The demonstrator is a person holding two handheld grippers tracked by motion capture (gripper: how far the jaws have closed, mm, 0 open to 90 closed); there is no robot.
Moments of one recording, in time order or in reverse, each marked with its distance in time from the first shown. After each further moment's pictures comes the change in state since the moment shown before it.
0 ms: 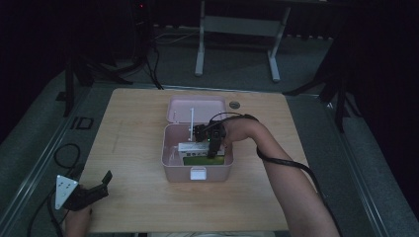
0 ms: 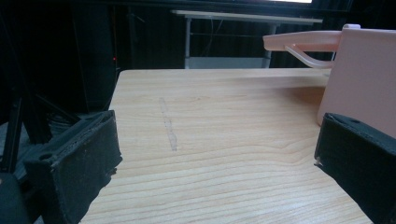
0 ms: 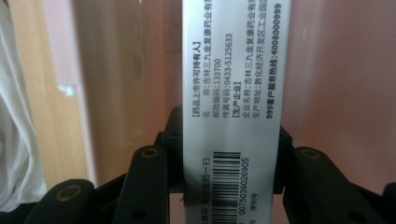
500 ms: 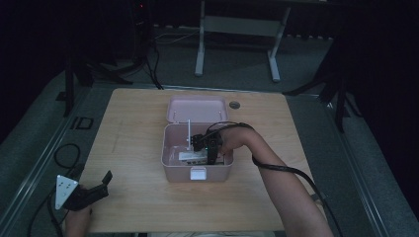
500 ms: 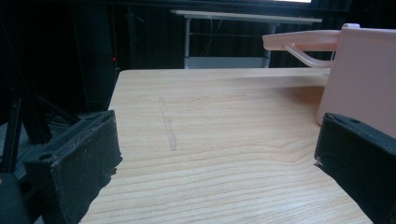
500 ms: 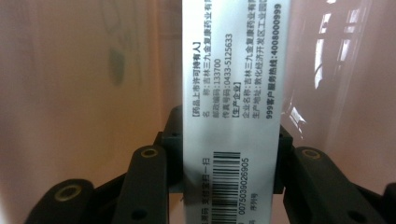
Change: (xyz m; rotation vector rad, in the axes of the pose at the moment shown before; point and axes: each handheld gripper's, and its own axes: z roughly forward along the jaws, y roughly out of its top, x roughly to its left) left arm 0.000 0.000 0.000 -0.001 -0.001 0.001; right arm 0.001 0.005 0.041 0.064 0.012 -0.011
